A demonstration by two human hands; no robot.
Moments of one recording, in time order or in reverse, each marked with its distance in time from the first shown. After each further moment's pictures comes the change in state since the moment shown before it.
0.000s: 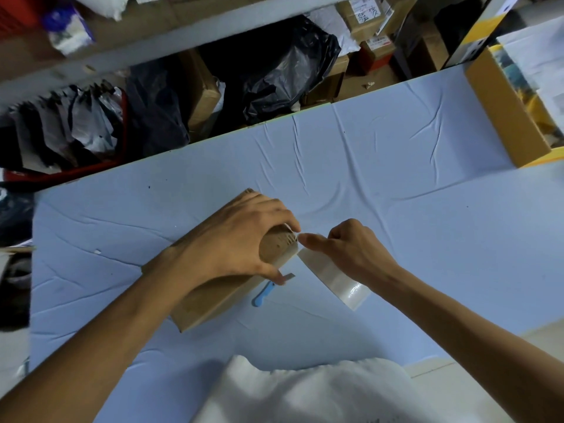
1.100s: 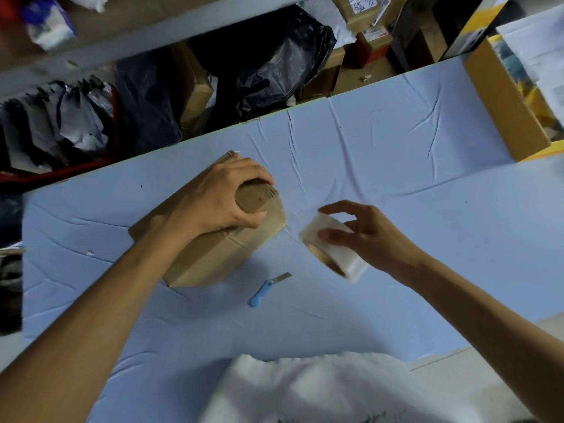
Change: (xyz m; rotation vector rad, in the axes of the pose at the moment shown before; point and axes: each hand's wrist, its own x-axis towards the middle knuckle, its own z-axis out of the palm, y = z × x) left_hand 0.030 -0.045 -0.013 -0.084 0.314 0.052; right_hand 0.014 0.027 -0.028 0.315 -0.181 -0.161
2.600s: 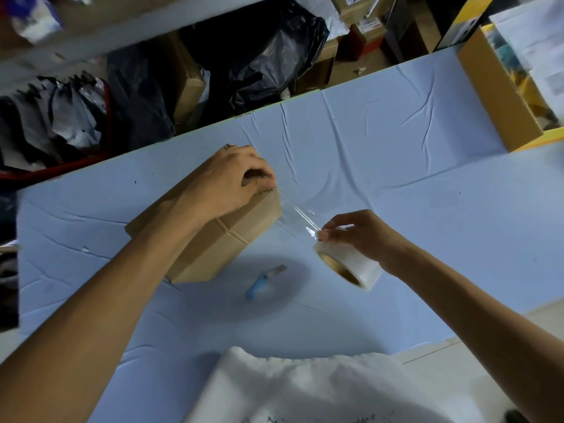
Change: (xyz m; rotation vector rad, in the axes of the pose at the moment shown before) left_hand 0.018 0.014 0.007 -0.019 -0.025 -0.151; right_hand 0.008 0.023 0.000 0.067 0.010 0.164
